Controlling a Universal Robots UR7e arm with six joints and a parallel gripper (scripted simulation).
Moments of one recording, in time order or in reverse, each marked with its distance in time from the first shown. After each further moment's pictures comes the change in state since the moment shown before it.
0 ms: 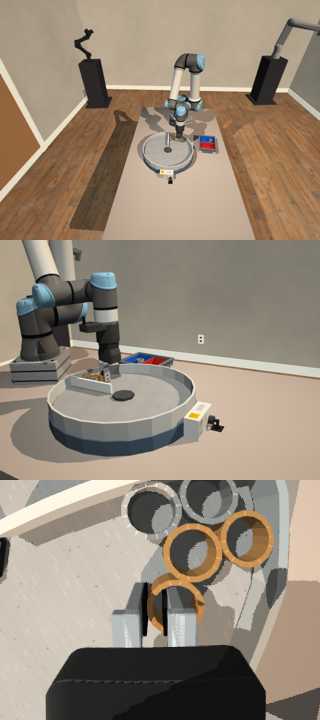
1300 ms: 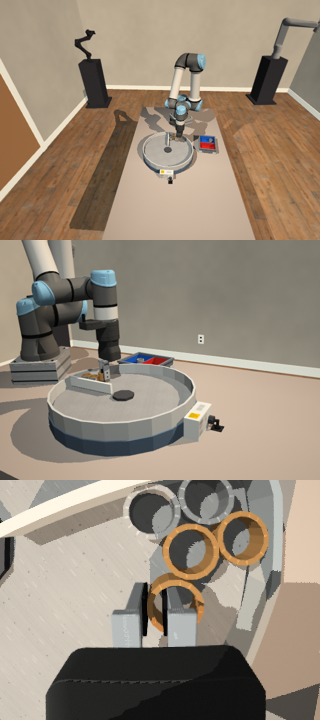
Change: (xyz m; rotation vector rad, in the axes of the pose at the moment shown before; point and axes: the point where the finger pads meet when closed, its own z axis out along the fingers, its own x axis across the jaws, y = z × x) arm 0.000 0.000 -0.008 0.000 0.000 0.000
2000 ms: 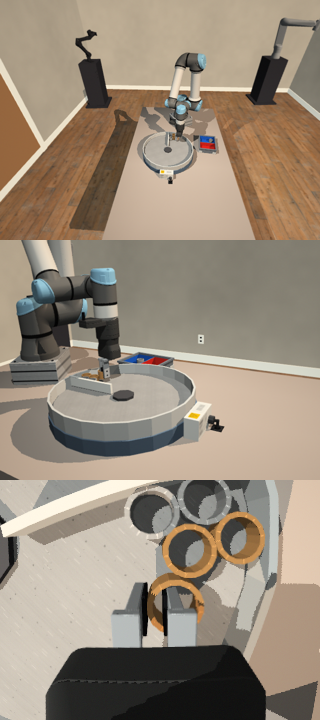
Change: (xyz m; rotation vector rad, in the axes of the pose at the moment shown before) arm 0.000 0.000 -0.006 0.000 0.000 0.000
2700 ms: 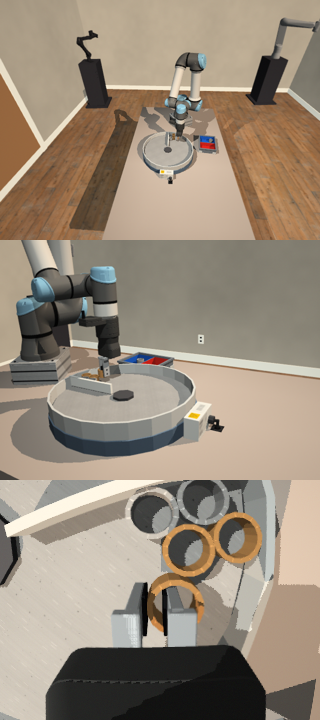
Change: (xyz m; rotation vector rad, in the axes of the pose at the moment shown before) arm 0.000 0.000 -0.005 0.000 0.000 0.000
